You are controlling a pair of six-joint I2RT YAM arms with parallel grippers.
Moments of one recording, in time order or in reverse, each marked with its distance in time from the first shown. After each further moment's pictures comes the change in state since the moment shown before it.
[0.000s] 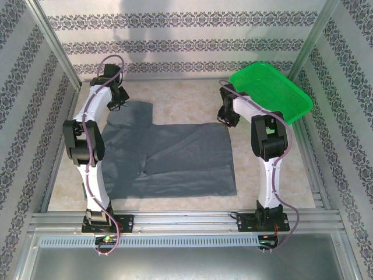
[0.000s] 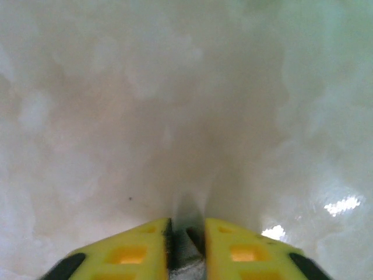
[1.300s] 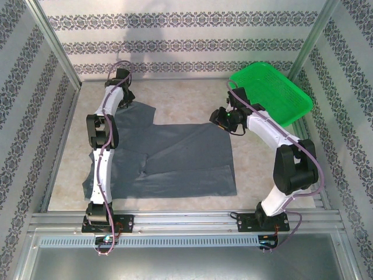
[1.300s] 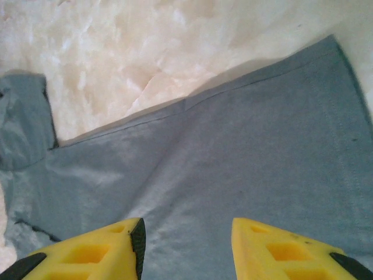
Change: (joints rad) left arm 0.001 0.597 0.594 -0.081 -0.101 -0.014; right arm 0.048 -0.532 -0.429 0.212 -0.315 -0.072
